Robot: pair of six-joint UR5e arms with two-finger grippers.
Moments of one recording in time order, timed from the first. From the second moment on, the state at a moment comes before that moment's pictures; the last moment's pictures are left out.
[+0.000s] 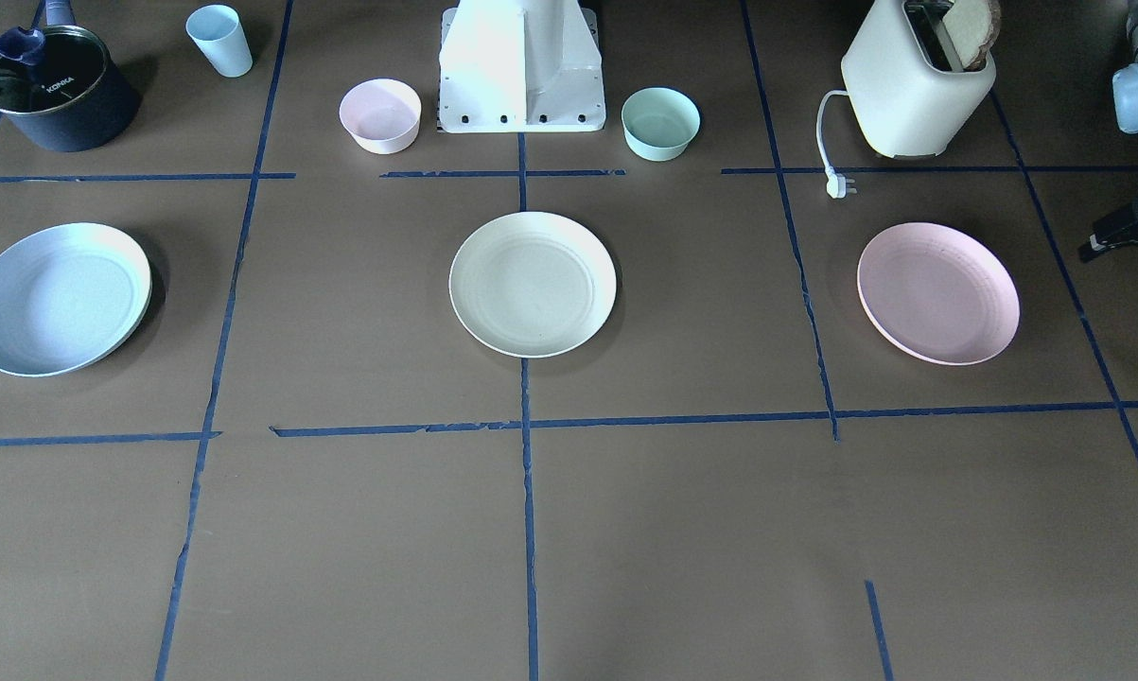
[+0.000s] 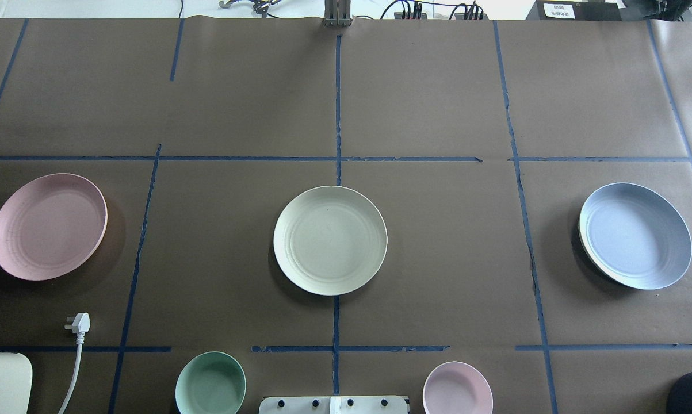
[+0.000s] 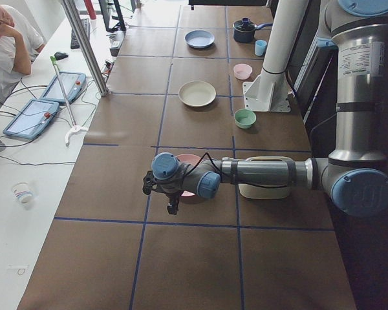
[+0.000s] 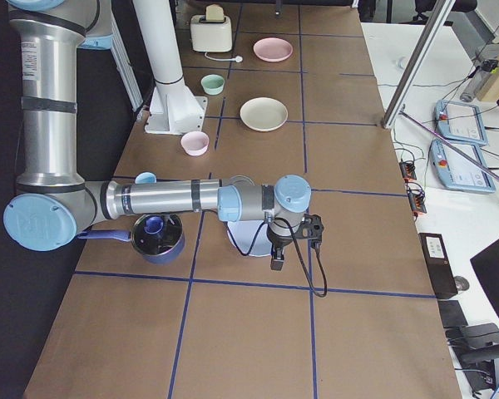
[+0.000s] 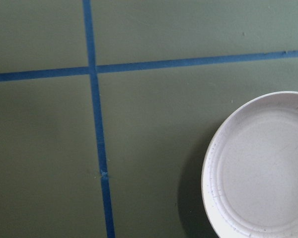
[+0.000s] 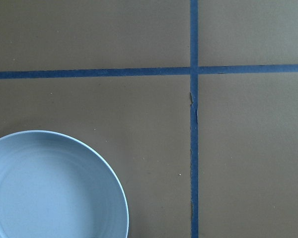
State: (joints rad) left arm -1.30 -1.50 -1.56 -1.92 -2.45 -0.25; right arm 1.44 -1.63 1.72 -1.60 2.36 0.15
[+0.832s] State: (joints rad) left arm -1.09 -1.55 -1.43 -2.21 -2.38 -0.60; right arm 1.41 -1.64 1.71 -1.52 2.36 0.20
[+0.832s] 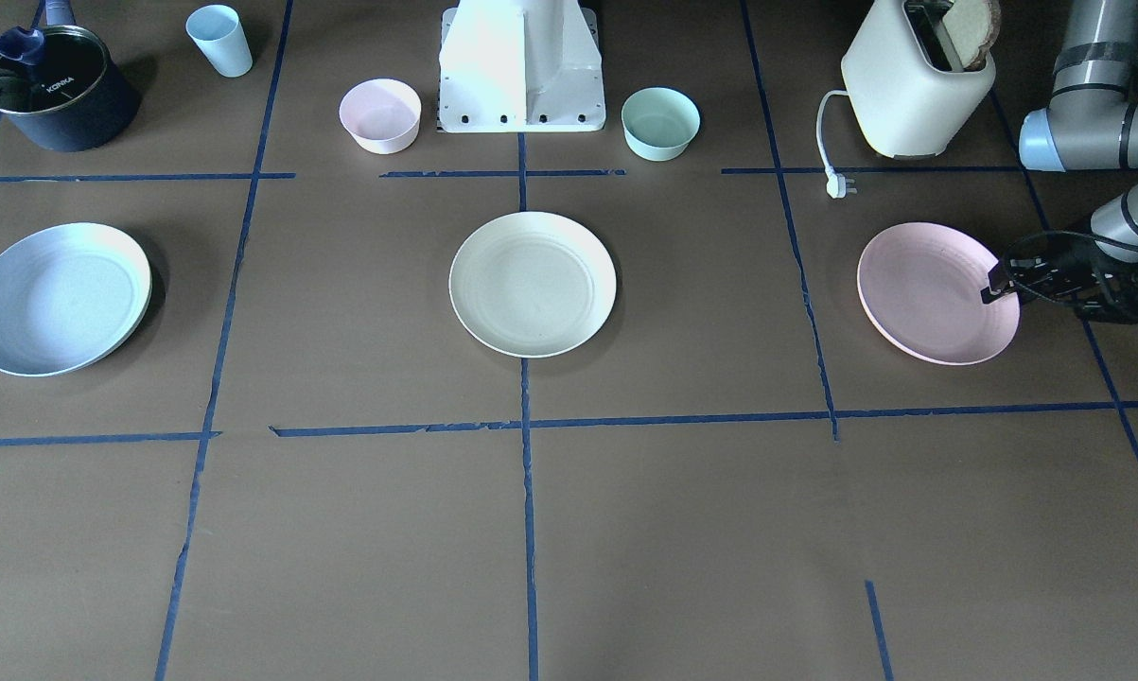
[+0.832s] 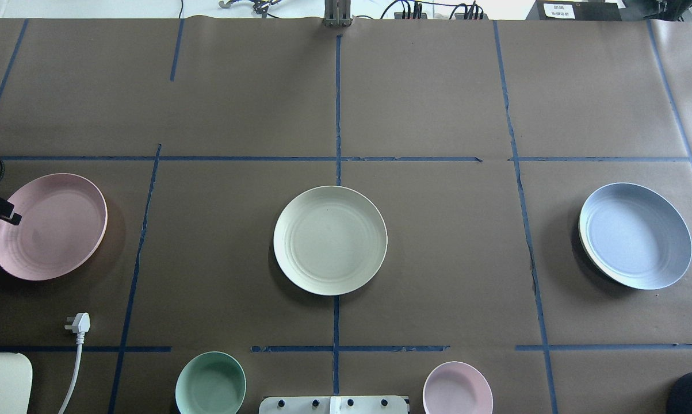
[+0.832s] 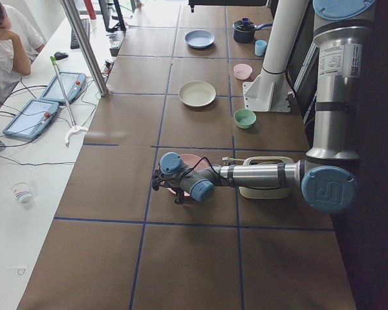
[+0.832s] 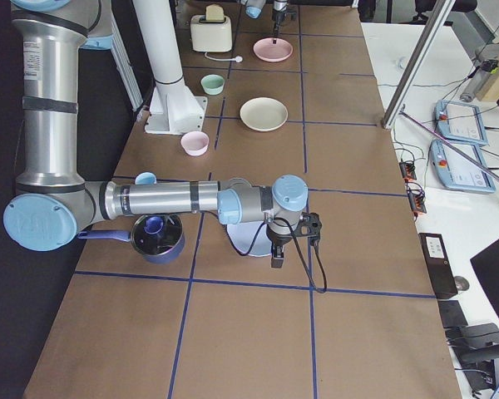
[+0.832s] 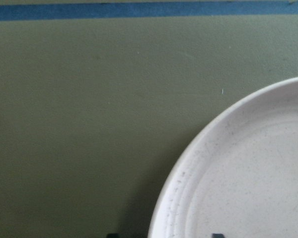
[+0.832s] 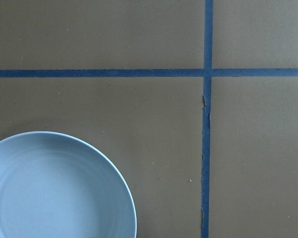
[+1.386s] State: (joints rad) left arm -1.08 -1.71 -1.49 -2.21 -2.47 -0.75; right arm 1.41 -1.64 1.71 -1.52 2.36 0.20
